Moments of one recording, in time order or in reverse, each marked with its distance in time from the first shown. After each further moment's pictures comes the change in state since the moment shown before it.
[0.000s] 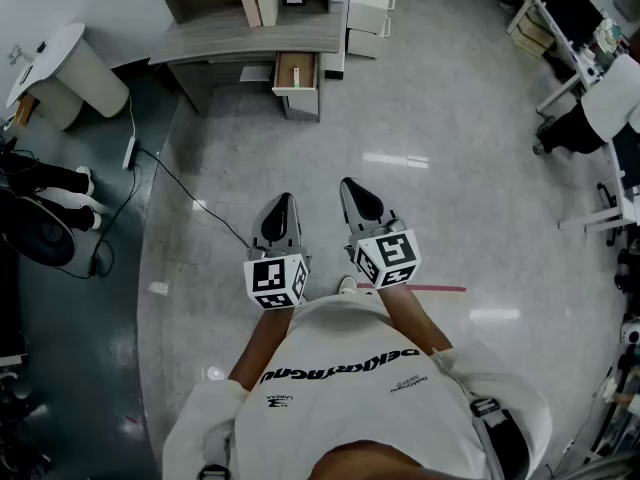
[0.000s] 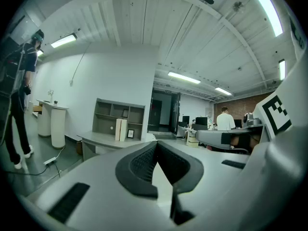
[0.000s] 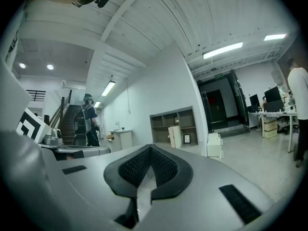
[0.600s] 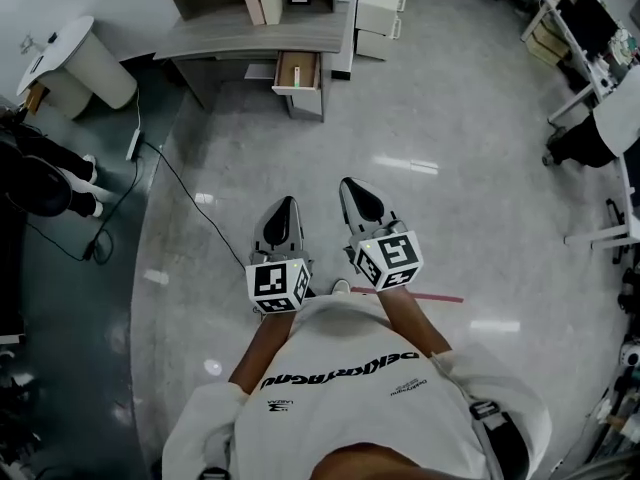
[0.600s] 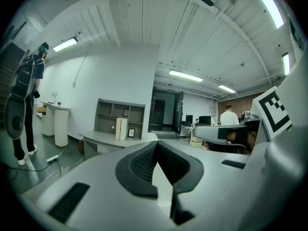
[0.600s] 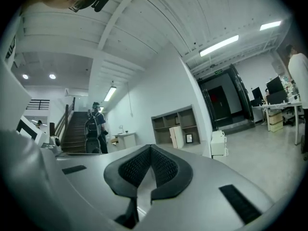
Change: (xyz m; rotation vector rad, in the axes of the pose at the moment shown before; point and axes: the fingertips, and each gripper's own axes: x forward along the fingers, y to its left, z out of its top) left arm 0.026 -0.057 -0.009 0.001 0.000 0.047; right arm -0.017 -0.055 0.005 0.052 -0.022 0.059
